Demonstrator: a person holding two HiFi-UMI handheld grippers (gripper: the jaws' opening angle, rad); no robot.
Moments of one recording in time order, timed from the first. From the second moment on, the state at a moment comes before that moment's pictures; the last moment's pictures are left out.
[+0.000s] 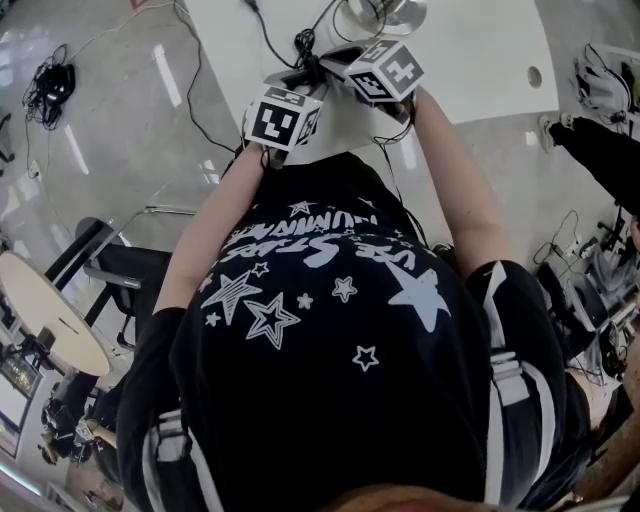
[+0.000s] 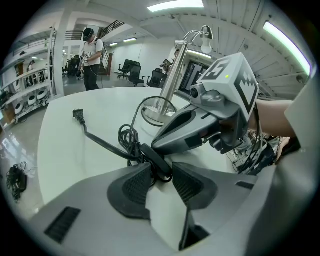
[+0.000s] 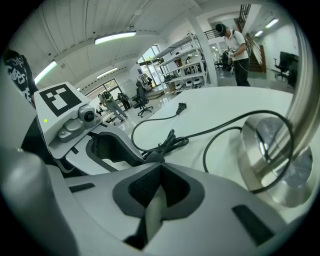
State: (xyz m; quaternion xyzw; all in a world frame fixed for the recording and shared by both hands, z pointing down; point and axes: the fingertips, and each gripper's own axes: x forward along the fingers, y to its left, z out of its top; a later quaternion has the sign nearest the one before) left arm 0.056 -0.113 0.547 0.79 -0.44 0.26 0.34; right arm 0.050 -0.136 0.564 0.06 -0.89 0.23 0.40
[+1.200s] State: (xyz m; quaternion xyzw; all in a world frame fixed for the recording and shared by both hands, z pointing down) left arm -0.001 -0.099 0.499 0.79 -0.49 0.20 0.32; right arm 0.076 -0.139 0.533 0.15 -0.90 0.26 0.31
